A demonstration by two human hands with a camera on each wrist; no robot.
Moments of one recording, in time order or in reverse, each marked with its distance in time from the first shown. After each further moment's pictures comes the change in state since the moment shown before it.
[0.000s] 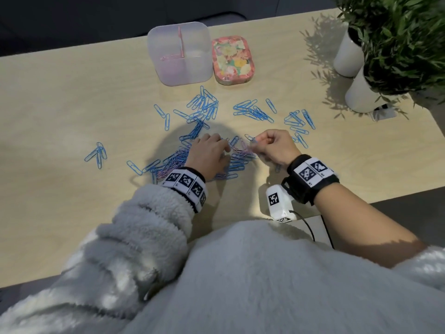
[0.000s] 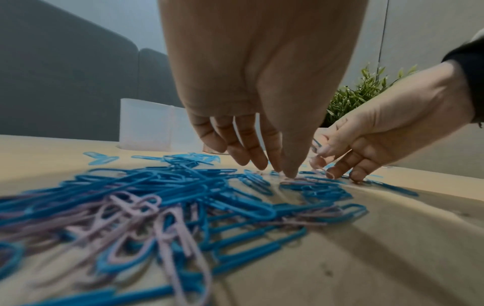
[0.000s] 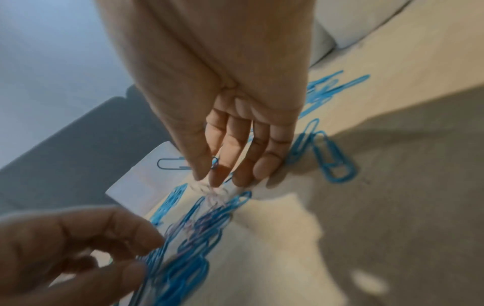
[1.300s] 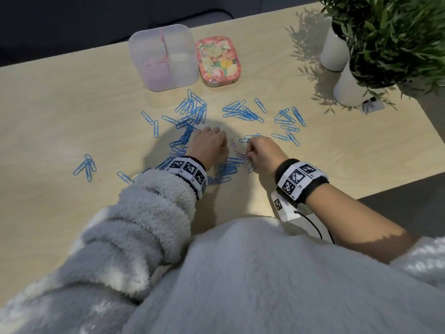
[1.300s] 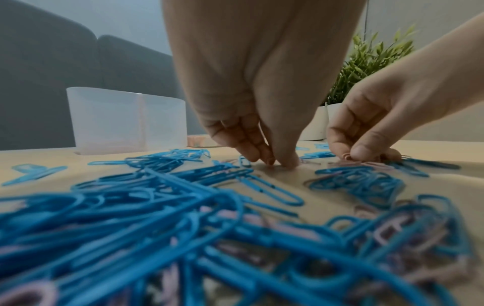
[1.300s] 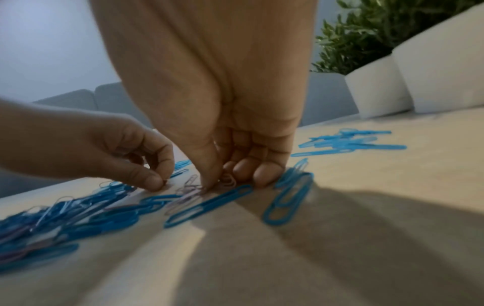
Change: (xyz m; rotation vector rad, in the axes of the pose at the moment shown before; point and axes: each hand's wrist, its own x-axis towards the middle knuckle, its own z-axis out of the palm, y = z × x) left_hand 0.041 0.005 -0.004 0.078 -0.051 0.081; right_hand 0.002 0.006 0.002 -0.867 -0.088 -0.247
